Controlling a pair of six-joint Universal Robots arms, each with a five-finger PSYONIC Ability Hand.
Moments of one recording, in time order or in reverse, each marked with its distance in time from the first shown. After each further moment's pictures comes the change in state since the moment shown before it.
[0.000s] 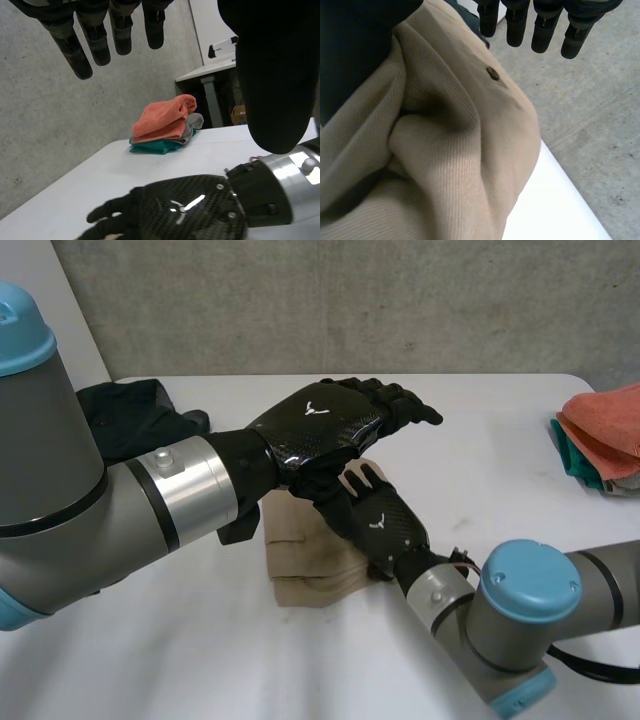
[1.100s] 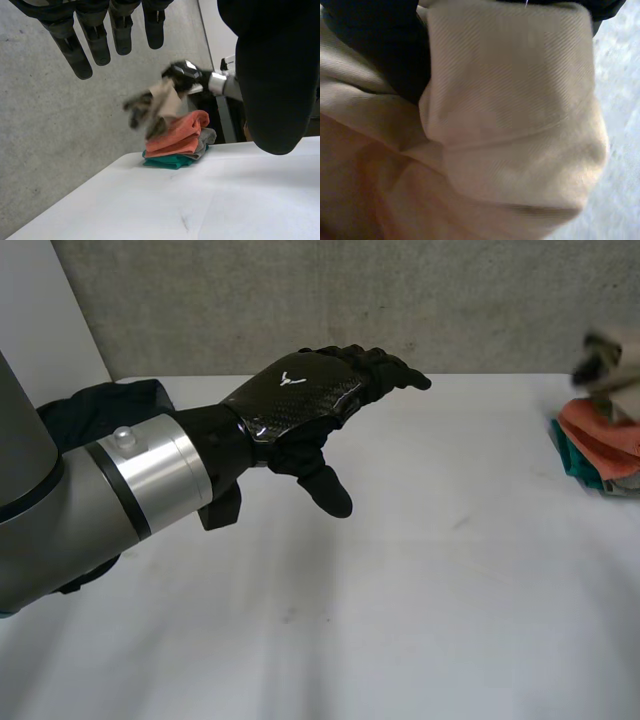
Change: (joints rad) left arm 0.036 0.083 -0.029 0.026 0.001 -0.066; right arm -0.933 0.190 -0.623 -0.227 -0.259 0.632; left_hand 0.000 0.000 0.000 0.000 0.000; right_hand 0.827 0.960 0.952 0.983 0.903
